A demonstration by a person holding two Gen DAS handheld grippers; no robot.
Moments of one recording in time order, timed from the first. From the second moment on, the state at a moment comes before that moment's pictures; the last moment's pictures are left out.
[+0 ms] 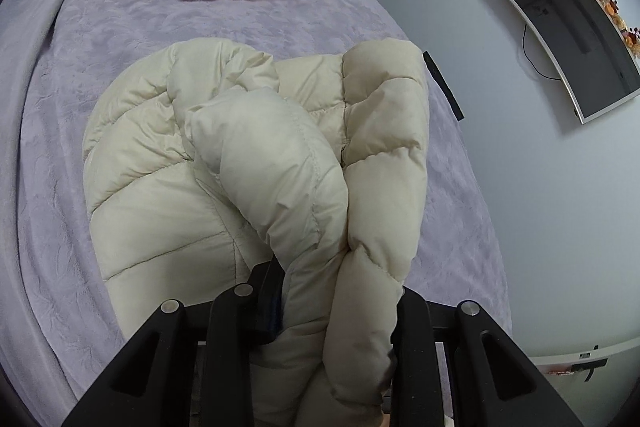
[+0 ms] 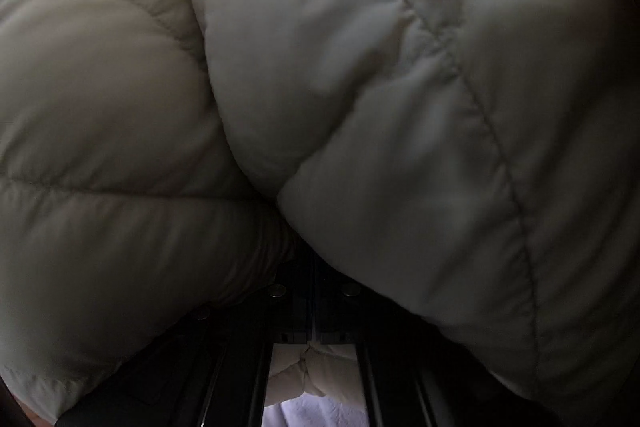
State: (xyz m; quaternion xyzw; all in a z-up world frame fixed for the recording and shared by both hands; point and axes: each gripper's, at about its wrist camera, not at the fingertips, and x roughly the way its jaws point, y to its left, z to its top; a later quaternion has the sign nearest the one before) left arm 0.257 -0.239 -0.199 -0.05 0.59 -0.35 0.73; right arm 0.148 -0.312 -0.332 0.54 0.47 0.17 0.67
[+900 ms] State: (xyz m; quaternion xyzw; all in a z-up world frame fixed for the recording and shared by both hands) left arm 0.200 -0.288 -0.218 0.12 0.49 -0.43 0.75; right arm 0.140 -0.481 -0.217 0.55 0.43 0.14 0.70
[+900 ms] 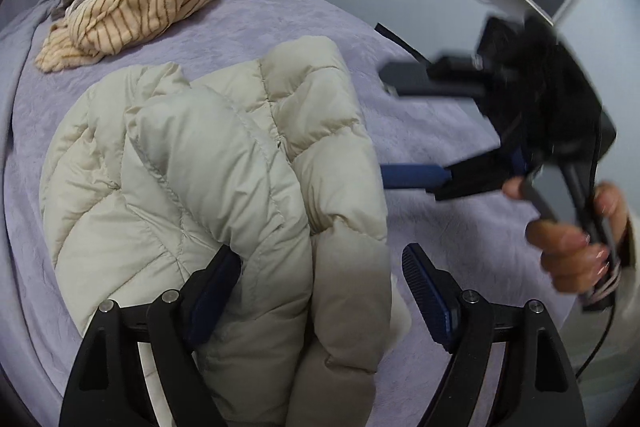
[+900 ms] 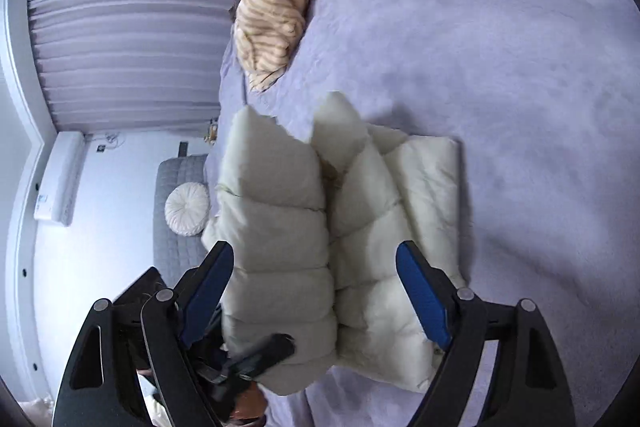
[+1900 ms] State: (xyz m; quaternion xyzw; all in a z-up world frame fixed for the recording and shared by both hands) left arm 0.281 -0.184 -0.252 0.01 0.53 -0.29 0.80; right arm 0.178 -0.458 -0.270 0.40 0.52 0.15 0.74
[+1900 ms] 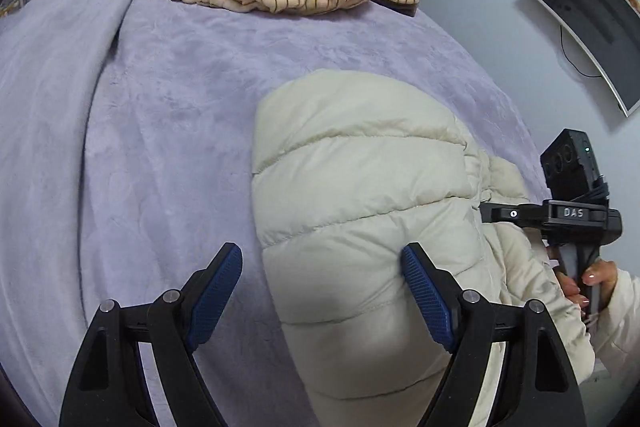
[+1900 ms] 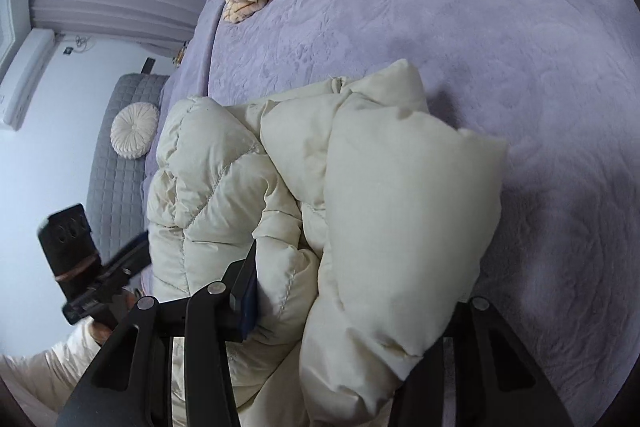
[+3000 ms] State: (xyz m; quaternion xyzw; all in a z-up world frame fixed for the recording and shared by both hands) left arm 0.239 -0.257 -0.248 0.10 0.49 -0.34 0.80; right arm 0.185 -0.452 -0.316 0.45 0.53 0.15 0.70
